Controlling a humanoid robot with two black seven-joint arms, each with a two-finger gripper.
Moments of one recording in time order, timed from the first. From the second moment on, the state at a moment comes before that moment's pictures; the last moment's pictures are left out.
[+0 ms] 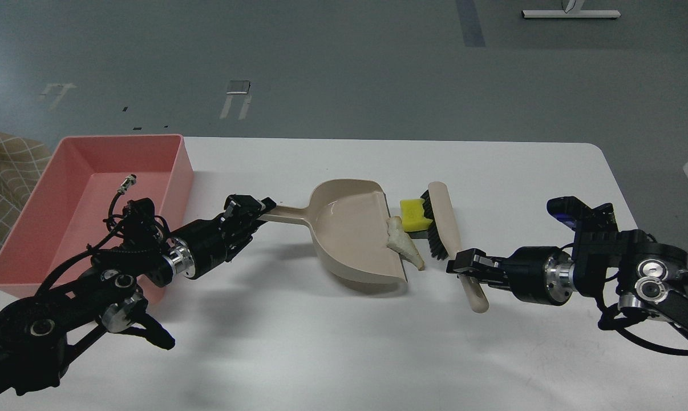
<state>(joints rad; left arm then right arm) -0.35 0.58 -0.71 -1.35 0.81 -0.09 -0.09 0.56 -0.60 0.63 1.56 -1.06 0.49 -0.40</state>
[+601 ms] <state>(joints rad) -0.36 0.58 -0.73 -1.35 0.80 -0.09 -0.09 0.69 -0.26 0.66 1.49 -1.02 0.49 -0.49</state>
